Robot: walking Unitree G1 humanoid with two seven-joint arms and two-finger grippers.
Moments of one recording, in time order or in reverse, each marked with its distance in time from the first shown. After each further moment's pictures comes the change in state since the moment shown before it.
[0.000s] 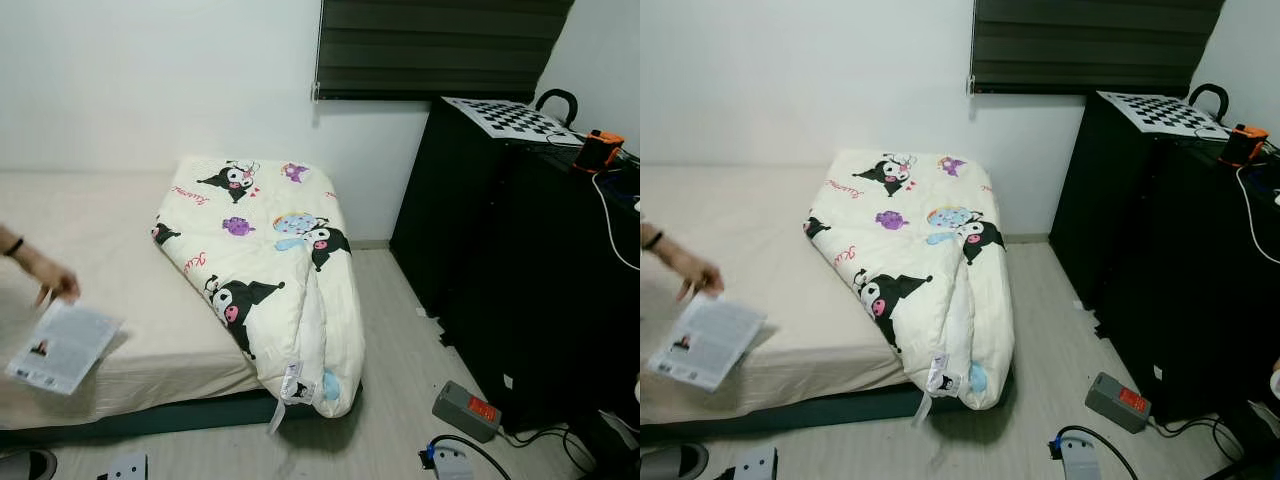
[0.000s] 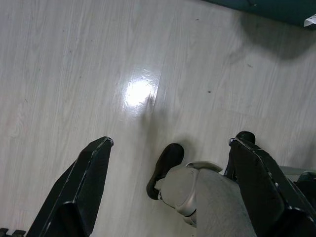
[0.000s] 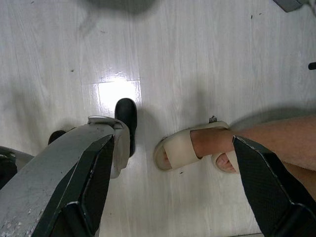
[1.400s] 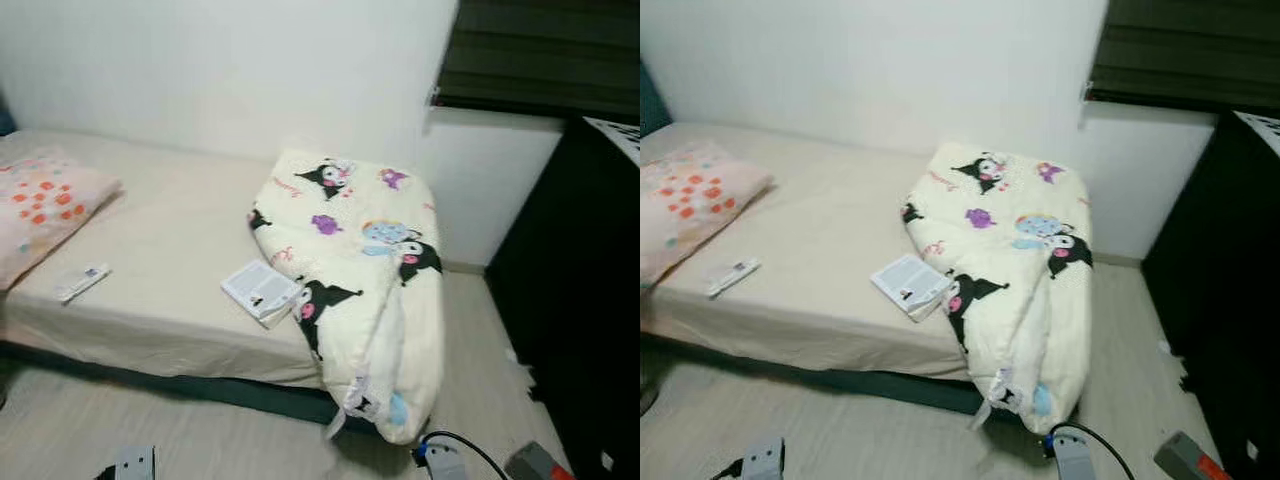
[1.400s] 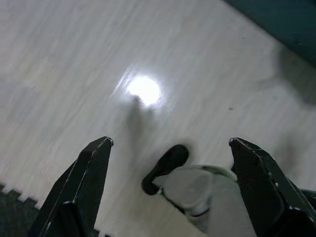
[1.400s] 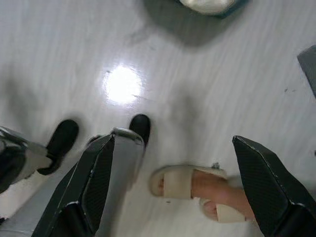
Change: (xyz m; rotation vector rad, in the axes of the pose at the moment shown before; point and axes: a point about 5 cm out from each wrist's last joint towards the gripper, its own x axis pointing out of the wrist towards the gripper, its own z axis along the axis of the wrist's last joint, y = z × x) left arm 0.002 -0.009 0.006 -0.026 -0.014 -0.009; right arm 0.001 0.006 0.007 -0.073 -0.016 0.051
